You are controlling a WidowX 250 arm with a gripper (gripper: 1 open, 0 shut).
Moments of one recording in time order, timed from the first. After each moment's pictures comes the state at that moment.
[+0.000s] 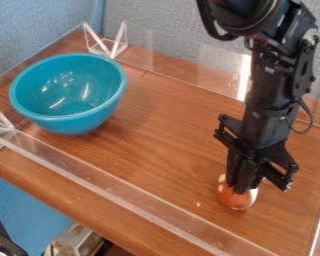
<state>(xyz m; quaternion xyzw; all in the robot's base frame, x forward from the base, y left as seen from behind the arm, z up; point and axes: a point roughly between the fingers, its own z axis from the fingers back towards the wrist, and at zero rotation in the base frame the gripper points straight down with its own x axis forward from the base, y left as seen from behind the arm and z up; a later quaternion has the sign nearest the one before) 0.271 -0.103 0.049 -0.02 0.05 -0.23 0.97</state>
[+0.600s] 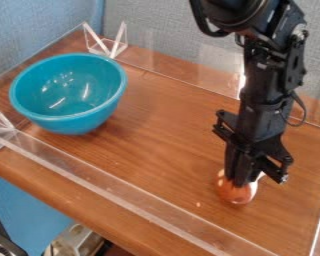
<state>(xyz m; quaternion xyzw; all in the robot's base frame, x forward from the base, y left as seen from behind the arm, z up) 0.279 -0.097 0.049 -0.03 0.03 -0.23 0.97</state>
